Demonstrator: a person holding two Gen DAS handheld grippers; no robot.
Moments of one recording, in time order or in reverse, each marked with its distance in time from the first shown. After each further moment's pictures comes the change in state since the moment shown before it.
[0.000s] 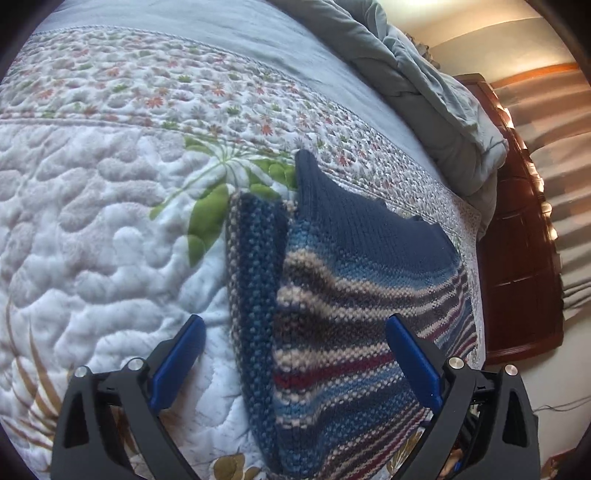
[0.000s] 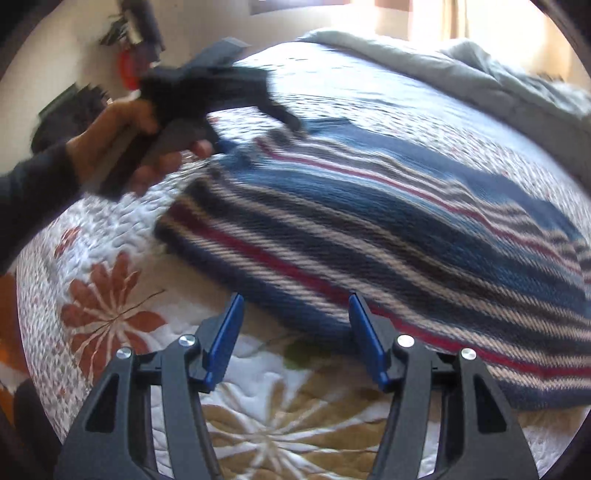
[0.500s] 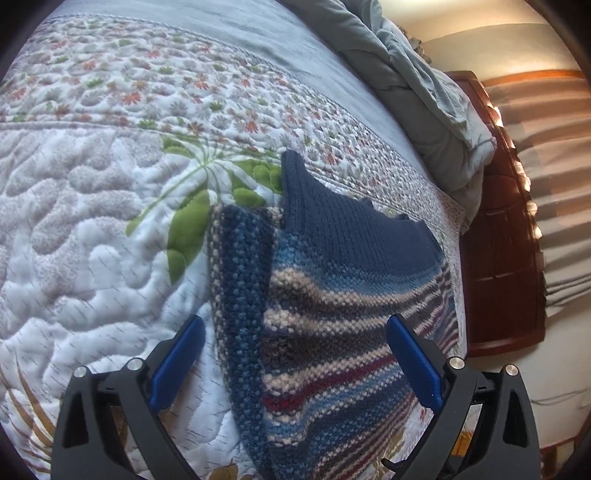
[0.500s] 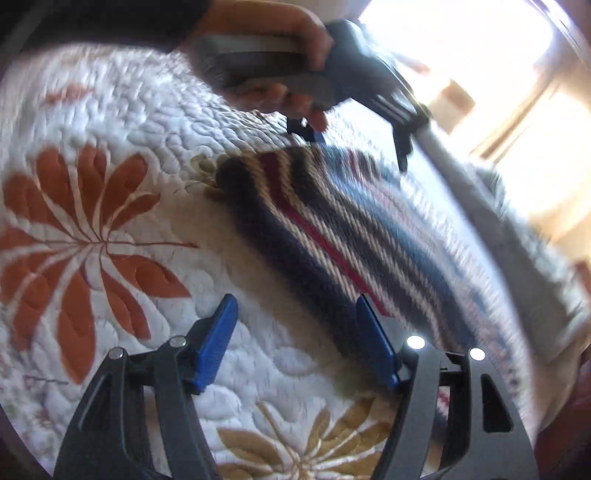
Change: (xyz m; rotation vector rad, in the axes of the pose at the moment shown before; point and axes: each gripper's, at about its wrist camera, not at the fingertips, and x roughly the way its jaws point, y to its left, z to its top) left arm 0.008 0.004 0.016 0.001 0.059 -0.087; right arm 0.031 0.109 -0.030 -0.538 -0.071 -0.358
